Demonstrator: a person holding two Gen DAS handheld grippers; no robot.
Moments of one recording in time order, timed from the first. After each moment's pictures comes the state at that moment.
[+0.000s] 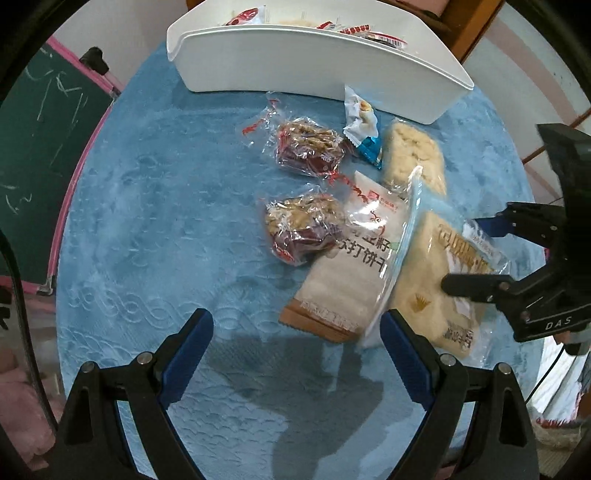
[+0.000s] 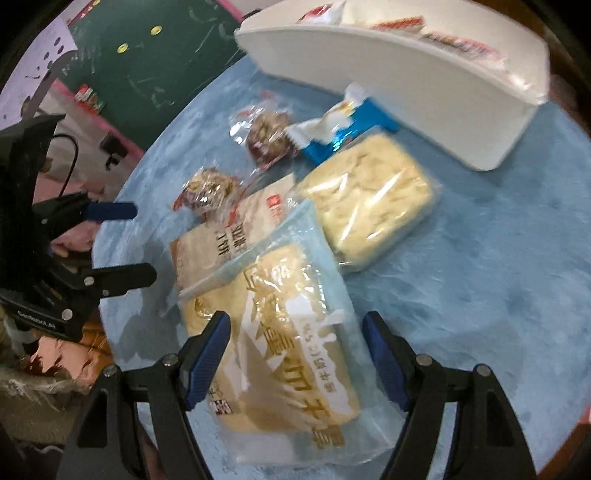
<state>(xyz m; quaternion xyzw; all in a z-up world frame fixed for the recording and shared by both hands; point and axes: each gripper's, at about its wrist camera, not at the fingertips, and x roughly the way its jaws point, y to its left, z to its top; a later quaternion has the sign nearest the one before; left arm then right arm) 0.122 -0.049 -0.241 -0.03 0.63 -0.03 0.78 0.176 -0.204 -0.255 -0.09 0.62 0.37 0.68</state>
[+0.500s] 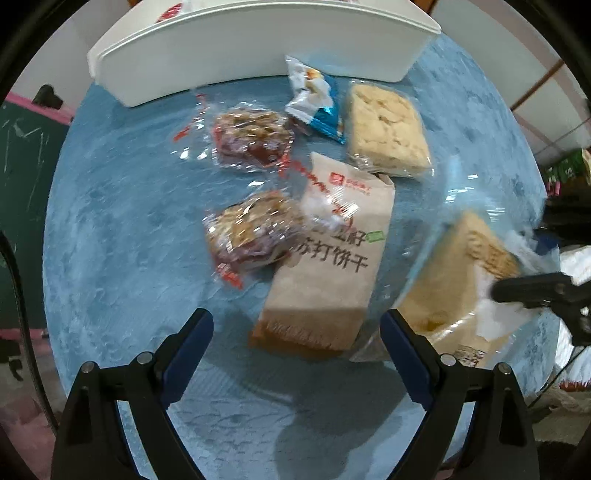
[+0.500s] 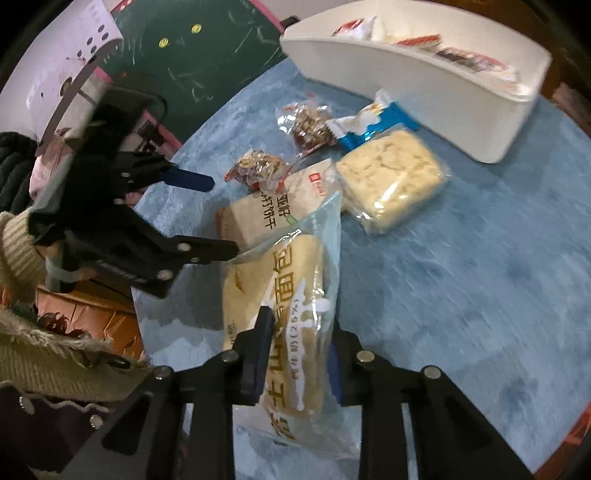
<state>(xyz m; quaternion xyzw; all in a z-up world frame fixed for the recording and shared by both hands) 0.148 -0.093 -0.263 0.04 0.65 -0.09 0.75 0.141 -0.232 -0.221 -0.08 0.60 0.41 0.68</state>
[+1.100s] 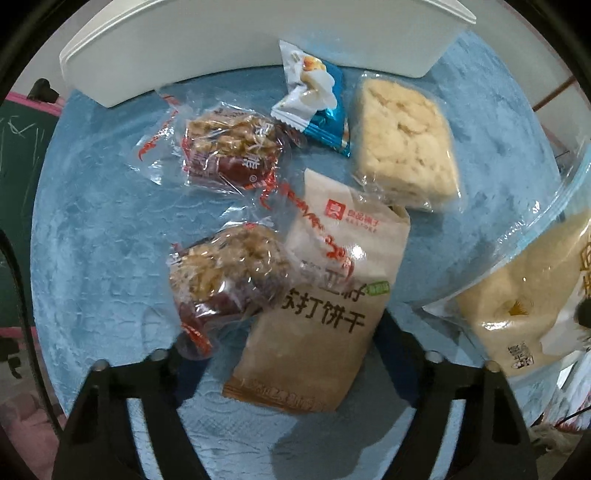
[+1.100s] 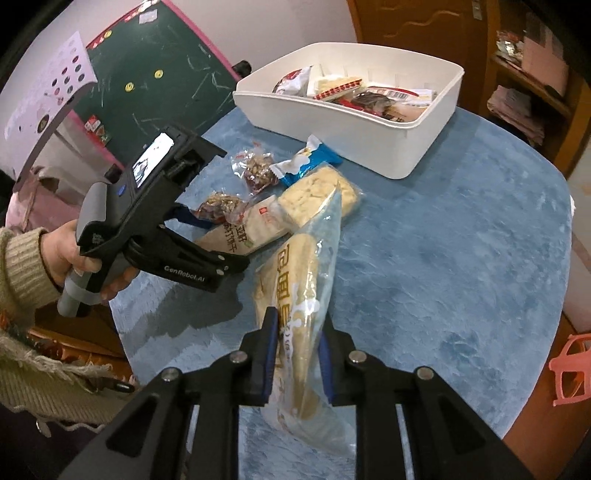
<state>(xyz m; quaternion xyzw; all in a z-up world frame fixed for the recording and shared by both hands) 0.192 -0.113 -0.282 0.03 0.67 -0.06 0.74 0.128 -0.273 -0.183 -0.06 0.56 0.32 0.76</state>
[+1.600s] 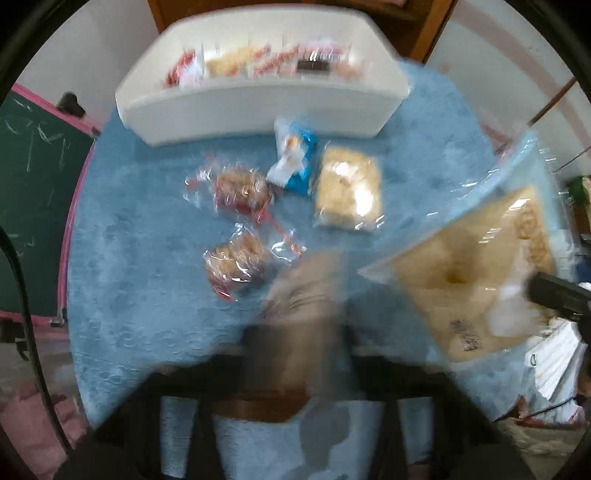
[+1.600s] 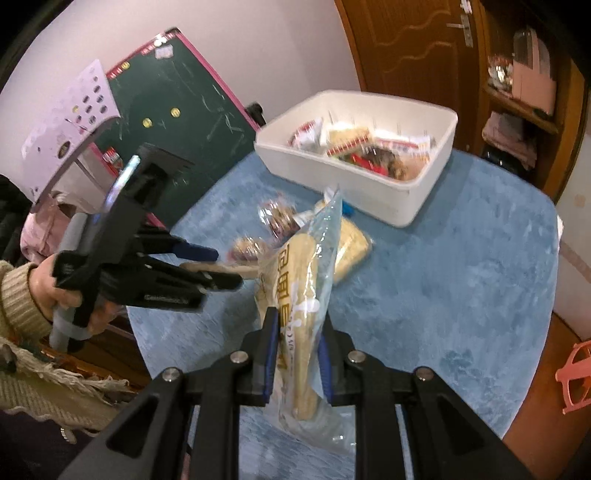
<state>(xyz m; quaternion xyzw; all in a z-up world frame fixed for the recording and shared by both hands) 0.166 -0.117 -0.176 0.01 0.63 -0.05 0.78 0.112 -0.272 -0.129 -0.03 0.49 0.33 0.80</state>
